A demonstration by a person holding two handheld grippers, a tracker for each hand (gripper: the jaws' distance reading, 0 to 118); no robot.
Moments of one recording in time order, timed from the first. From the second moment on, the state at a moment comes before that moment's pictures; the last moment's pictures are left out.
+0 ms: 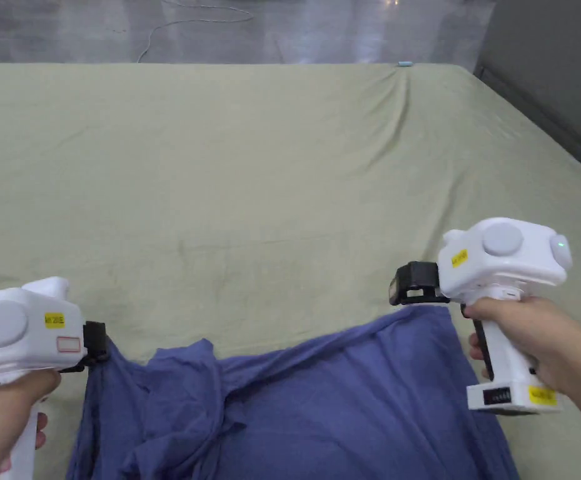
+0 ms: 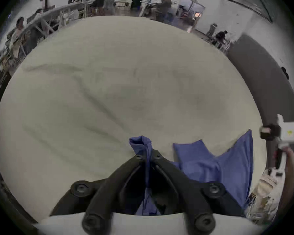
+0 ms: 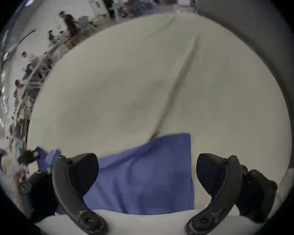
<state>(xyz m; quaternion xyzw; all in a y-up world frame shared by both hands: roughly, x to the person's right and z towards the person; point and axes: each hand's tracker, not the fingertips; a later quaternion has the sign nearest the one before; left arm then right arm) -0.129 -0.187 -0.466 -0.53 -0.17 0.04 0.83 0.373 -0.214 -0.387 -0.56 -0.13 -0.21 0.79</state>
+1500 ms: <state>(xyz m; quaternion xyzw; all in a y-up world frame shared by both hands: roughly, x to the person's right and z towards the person) -0.227 -0.201 -0.314 -0.59 -0.24 -0.06 0.77 0.308 -0.212 -0.125 -0.62 -0.10 -0.08 0.78</state>
